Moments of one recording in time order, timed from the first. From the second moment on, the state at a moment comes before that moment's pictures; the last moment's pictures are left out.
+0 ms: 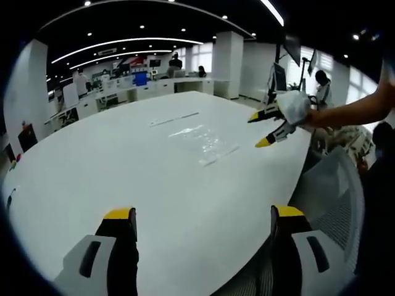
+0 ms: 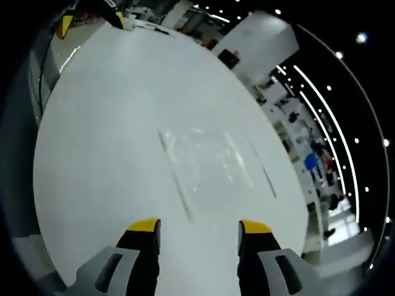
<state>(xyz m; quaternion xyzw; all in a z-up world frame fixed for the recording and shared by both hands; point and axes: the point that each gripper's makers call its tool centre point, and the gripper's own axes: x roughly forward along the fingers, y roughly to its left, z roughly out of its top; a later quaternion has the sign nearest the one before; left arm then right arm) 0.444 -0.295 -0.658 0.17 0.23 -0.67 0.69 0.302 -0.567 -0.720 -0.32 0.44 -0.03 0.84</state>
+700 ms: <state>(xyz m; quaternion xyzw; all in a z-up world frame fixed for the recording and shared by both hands) 0.454 -0.301 -0.671 0.17 0.25 -0.65 0.69 0.325 -0.581 -0.750 -0.35 0.46 0.02 0.81</state>
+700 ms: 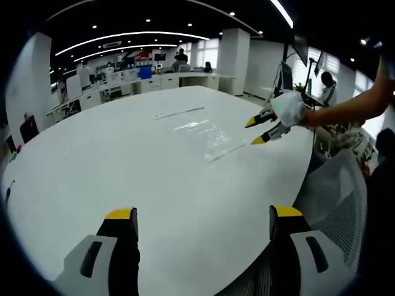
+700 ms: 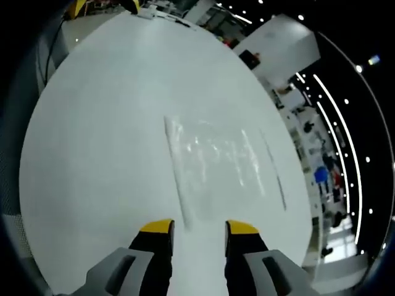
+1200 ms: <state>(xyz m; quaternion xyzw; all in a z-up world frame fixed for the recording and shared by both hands) 0.463 -0.311 -0.672 0.18 0.26 -0.65 0.69 0.334 -0.589 -0.759 -0.37 0.47 0.04 0.80</state>
